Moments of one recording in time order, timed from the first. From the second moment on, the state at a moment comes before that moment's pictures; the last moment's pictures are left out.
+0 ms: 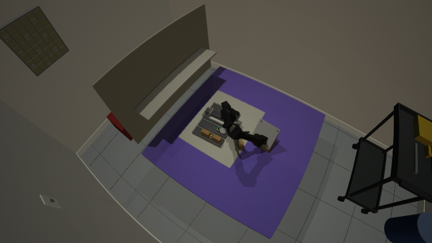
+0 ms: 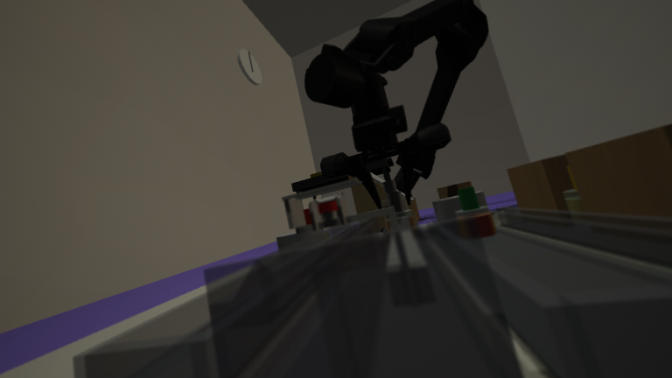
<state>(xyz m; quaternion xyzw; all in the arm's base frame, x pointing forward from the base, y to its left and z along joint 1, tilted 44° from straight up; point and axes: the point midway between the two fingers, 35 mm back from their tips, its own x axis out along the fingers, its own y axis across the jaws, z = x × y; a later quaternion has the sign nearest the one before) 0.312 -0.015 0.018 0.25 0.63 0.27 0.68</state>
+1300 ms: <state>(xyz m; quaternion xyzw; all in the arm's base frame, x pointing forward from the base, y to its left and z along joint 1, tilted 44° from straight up) 0.324 -0.016 0.021 0.25 0.63 0.27 0.68</state>
